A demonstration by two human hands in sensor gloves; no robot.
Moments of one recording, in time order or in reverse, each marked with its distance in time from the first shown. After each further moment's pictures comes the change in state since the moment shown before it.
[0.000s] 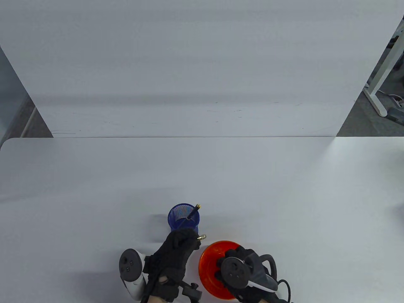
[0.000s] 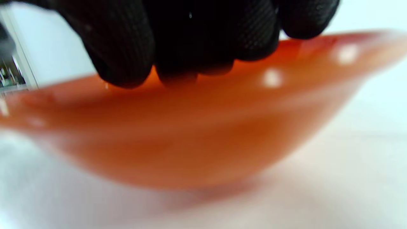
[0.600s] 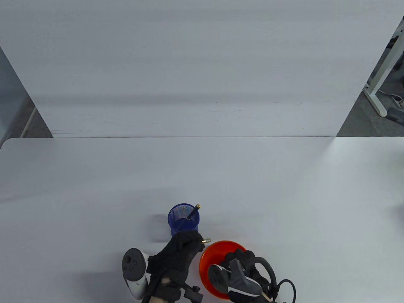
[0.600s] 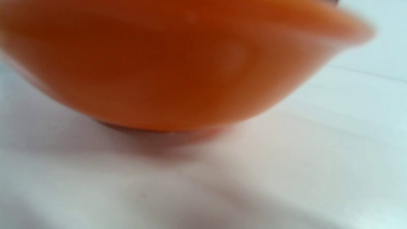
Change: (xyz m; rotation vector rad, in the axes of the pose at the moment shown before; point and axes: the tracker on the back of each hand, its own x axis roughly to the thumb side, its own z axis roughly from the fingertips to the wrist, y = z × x) left_hand 0.000 -0.006 0.001 -0.059 -0.013 -0.022; right_hand 0.017 0.015 -0.004 0.080 0.041 0.254
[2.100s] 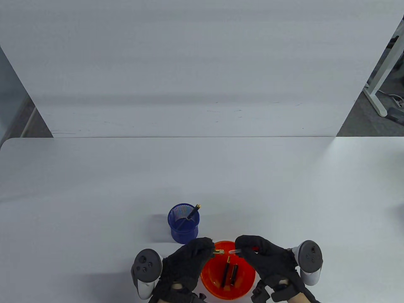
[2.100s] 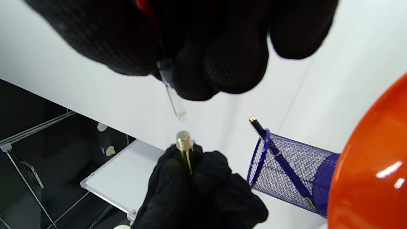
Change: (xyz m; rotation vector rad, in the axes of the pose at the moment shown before) left_hand 0.001 -0.021 0.003 -0.123 -0.029 -0.204; right_hand -0.119 -0.020 0.035 -0.520 -0.206 -1.456
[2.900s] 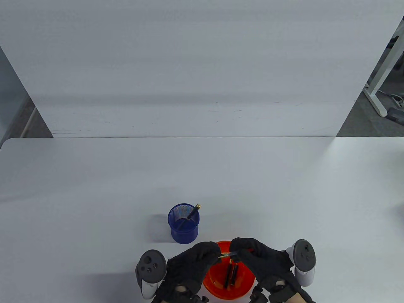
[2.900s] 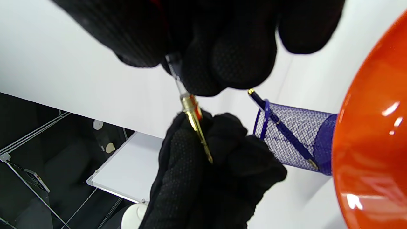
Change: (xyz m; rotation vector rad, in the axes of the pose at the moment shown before) left_hand 0.000 -0.012 -0.001 -0.062 -0.038 -0.019; right_hand -0.005 0.013 0.000 0.096 0.072 -0.100
